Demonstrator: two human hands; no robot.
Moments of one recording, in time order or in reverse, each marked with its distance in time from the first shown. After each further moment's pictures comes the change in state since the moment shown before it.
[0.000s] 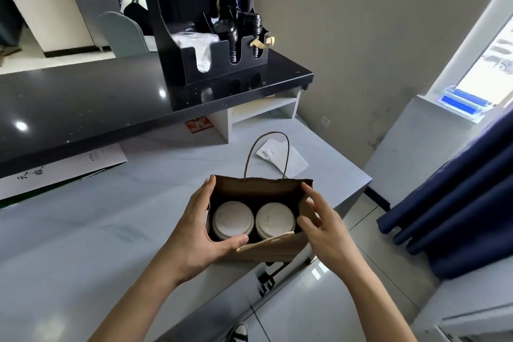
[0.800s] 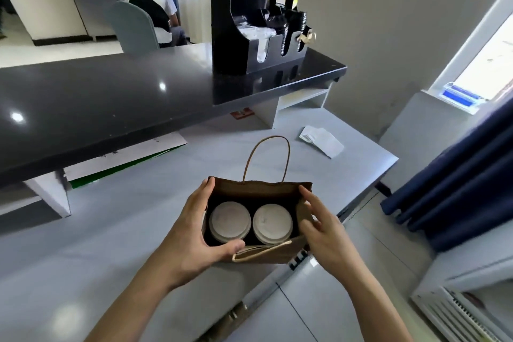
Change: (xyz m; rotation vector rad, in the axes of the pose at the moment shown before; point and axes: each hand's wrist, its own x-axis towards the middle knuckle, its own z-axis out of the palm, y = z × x) left_hand -0.119 -0.114 -0.182 -0.021 -0.063 0.040; right_hand -0.117 -0.105 0.193 0.016 0.012 0.072
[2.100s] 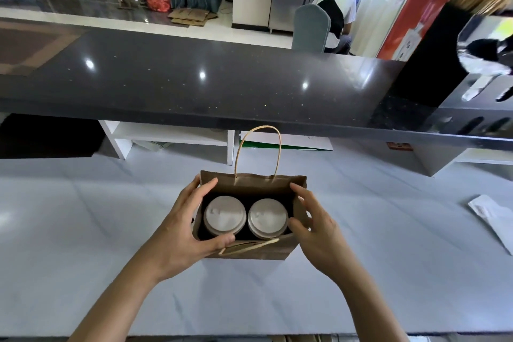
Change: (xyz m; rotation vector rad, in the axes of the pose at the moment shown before) left_hand -0.166 -0.099 -0.133 0.035 0.459 -0.366; right_hand 0.003 -0.119 0.208 -0.188 -0.587 -0.345
